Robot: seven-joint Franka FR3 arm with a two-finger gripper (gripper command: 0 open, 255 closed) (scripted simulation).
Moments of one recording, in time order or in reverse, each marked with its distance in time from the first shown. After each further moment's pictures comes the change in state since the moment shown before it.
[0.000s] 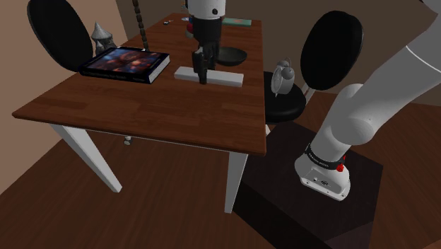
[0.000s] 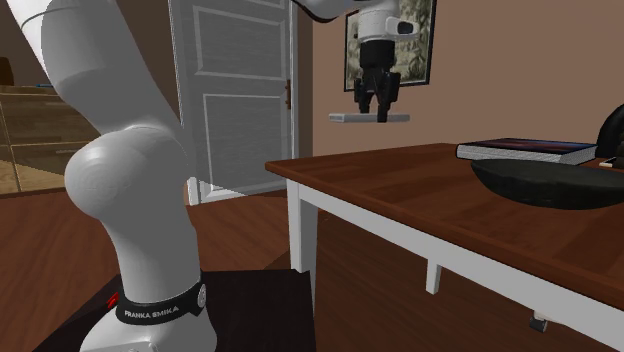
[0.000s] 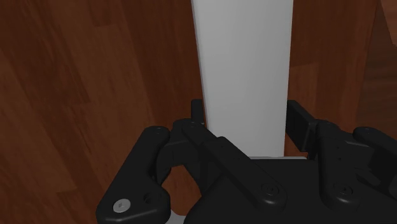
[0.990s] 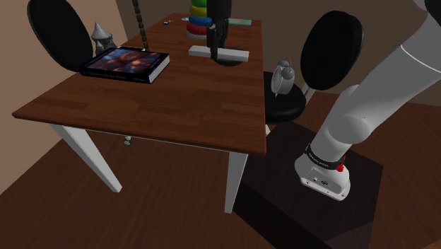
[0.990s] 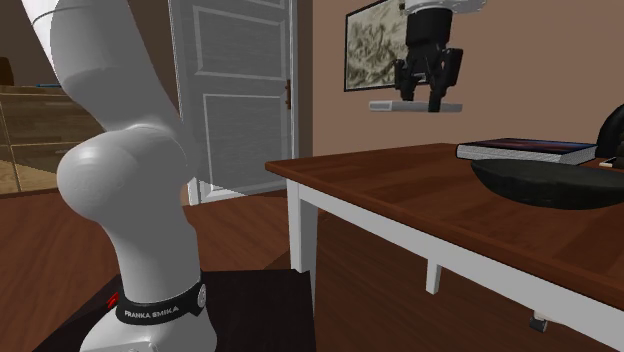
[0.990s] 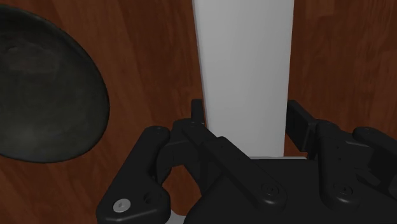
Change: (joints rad) arm -0.095 0.053 -0.156 0.094 -0.058 -0.058 -0.225
